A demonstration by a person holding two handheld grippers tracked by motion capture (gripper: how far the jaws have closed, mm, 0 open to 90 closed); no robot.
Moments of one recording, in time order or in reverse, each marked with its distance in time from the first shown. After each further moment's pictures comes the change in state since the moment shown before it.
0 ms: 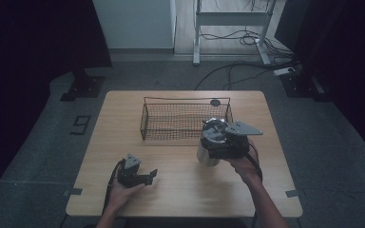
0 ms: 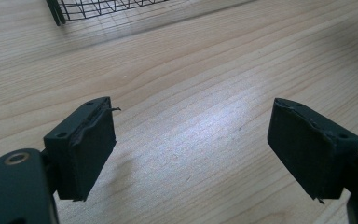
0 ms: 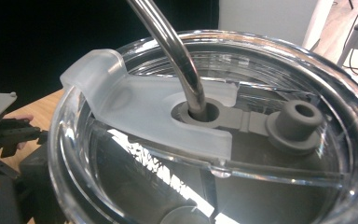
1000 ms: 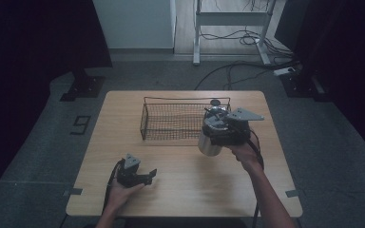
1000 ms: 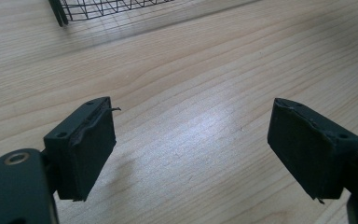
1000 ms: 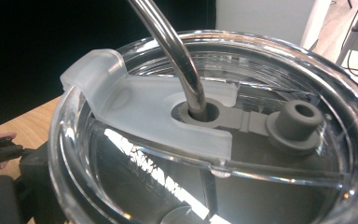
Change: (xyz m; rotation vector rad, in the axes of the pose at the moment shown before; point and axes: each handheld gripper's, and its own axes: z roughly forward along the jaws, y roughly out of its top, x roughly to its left) left arm 0.002 0.000 -0.001 -0.007 -0.001 -0.007; right arm -0.024 0.024 0.014 0.003 0.001 0.010
